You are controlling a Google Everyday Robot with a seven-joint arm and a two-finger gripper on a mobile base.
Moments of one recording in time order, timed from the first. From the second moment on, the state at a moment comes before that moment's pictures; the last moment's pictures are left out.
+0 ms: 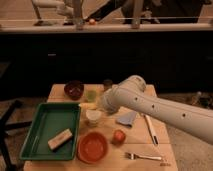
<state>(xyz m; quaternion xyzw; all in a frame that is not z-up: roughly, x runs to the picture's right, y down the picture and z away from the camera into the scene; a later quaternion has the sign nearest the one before) -0.019 0.084 0.711 -0.18 -0.22 0.14 0.95</state>
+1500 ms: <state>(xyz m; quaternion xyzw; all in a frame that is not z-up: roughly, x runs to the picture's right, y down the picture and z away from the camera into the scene) 0.014 0.199 0.680 -0.28 -0.18 0.08 0.94</state>
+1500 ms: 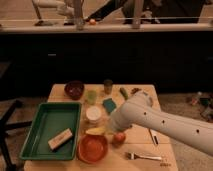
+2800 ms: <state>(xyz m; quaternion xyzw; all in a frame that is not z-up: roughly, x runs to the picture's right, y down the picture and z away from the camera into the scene) -0.007 0.260 0.687 -0.30 -0.14 0.04 0.94</state>
